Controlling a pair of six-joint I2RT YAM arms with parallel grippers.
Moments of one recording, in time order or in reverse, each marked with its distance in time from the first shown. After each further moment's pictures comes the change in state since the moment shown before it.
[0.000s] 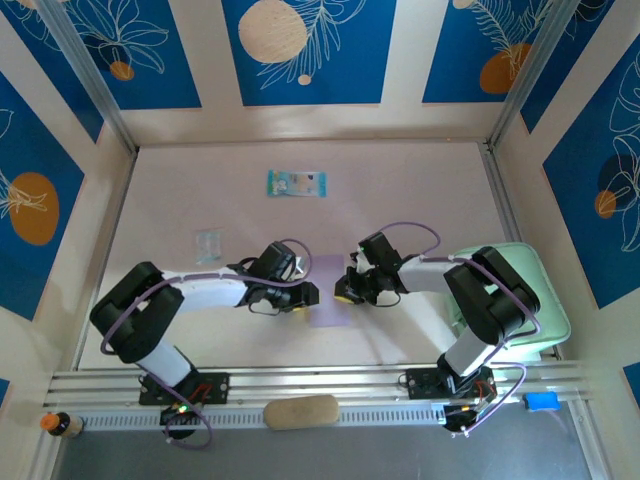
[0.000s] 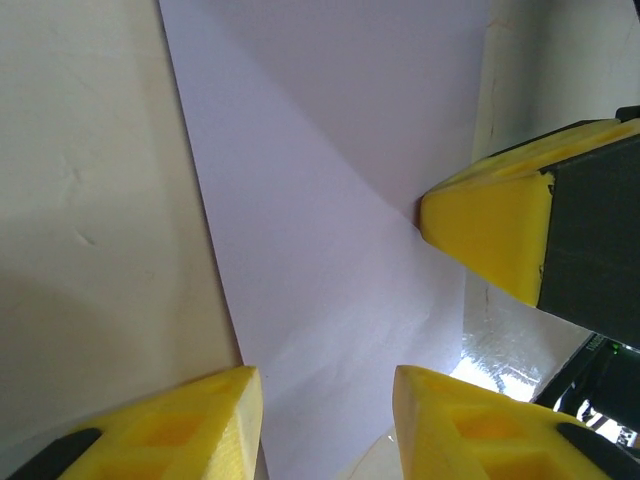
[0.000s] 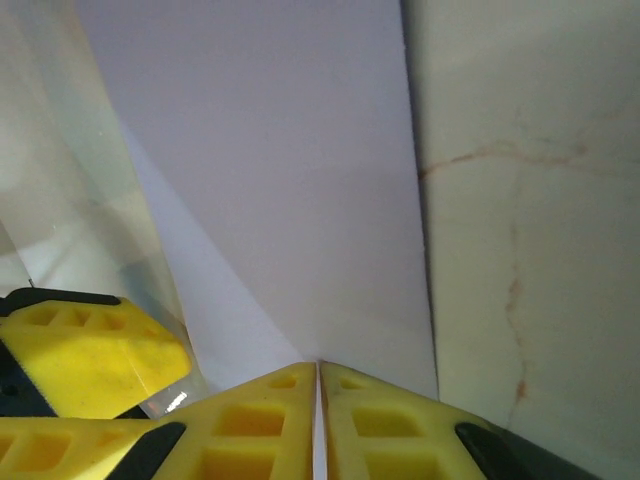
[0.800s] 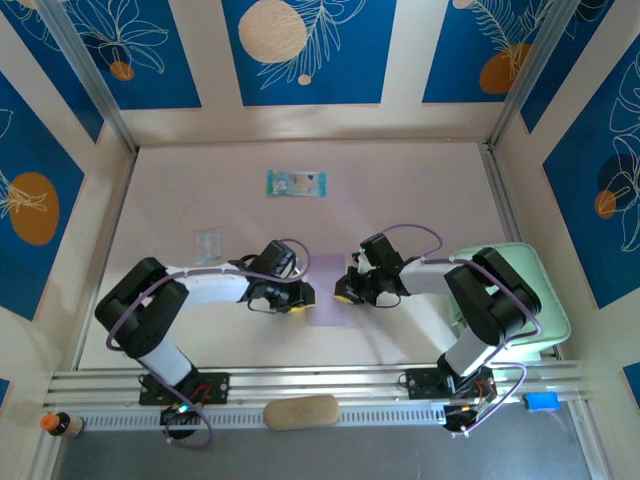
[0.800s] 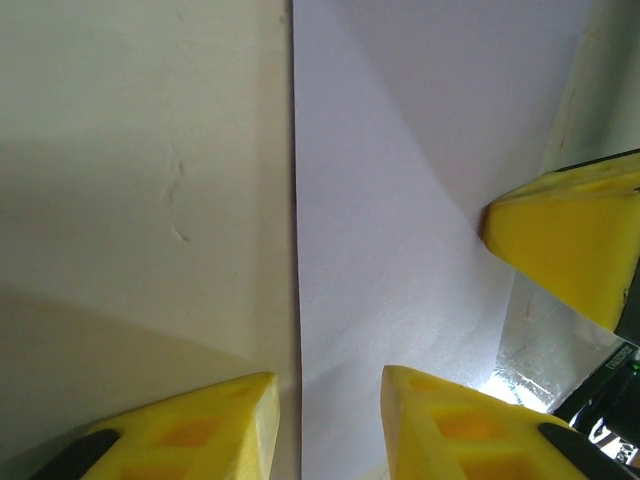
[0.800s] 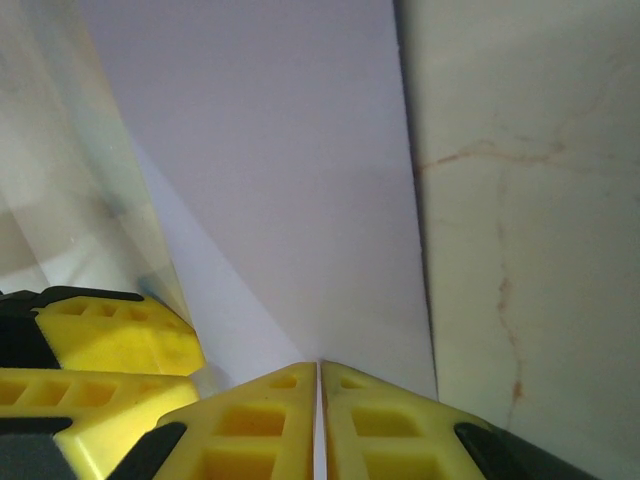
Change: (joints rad) left arm 0.014 0.036 0.031 -0.076 0.002 -0.022; right arm 0.000 -0.006 -0.024 0.047 -0.001 0.047
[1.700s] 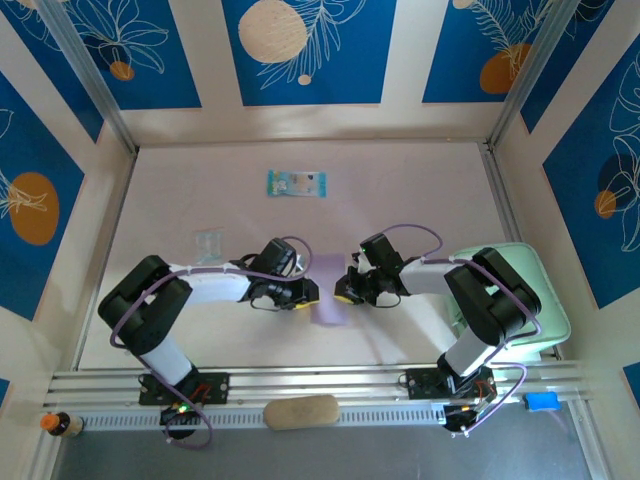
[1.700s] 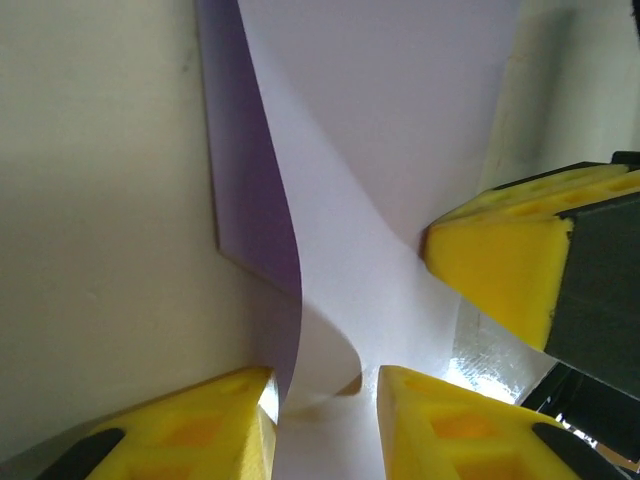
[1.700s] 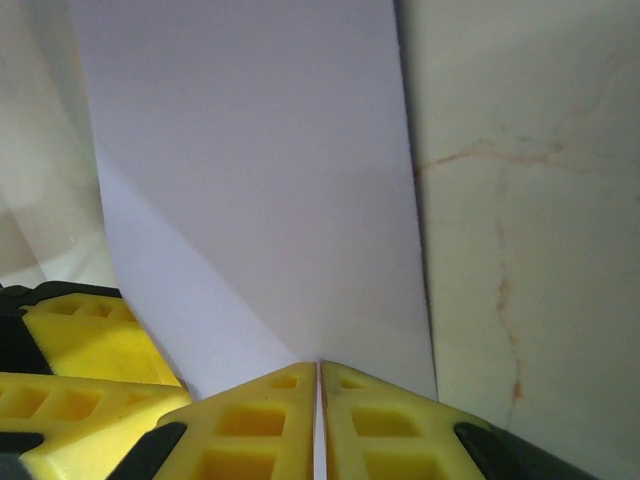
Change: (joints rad) left arm 0.005 0.017 -0.001 0.093 0.039 -0.018; right arm 0.000 0.000 0.000 -0.001 0.000 0.000
